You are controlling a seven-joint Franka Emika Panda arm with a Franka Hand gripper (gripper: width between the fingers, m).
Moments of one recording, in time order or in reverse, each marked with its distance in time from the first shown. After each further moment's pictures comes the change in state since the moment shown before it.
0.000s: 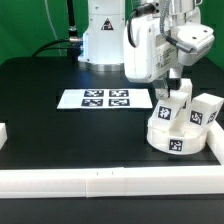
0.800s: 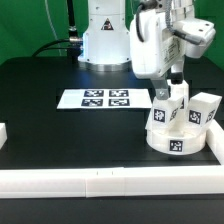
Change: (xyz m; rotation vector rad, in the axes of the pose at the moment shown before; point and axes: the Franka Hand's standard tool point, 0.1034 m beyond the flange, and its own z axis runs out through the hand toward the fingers) arm -0.002 -0.001 -0.005 0.001 -0.025 -0.231
